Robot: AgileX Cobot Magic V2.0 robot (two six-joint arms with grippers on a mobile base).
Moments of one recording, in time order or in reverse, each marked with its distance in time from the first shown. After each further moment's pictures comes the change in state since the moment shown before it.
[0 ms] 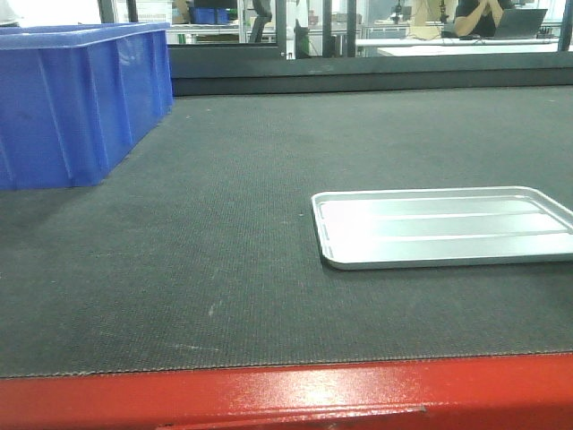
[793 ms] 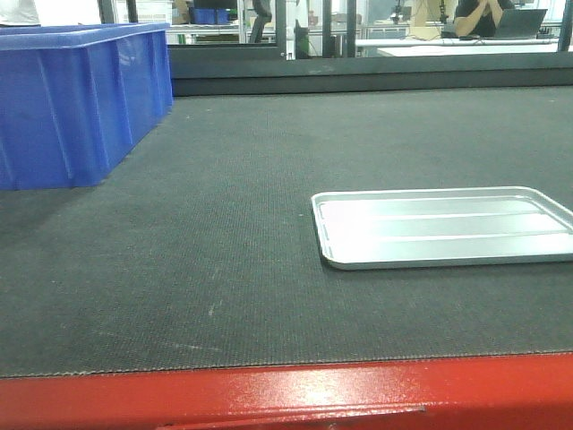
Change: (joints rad) left arm 0.000 0.000 0.000 0.000 0.000 0.000; right arm 0.000 -0.465 0.063 -0.033 0.341 0.000
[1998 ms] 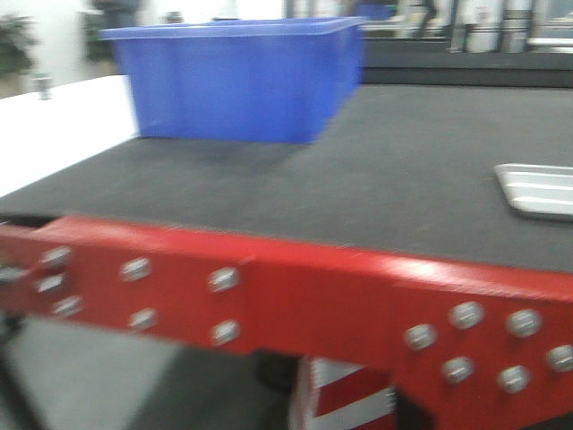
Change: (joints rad) left arm 0.000 0.000 0.000 0.000 0.000 0.000; right arm 0.000 0.000 0.000 0.000 0.000 0.000
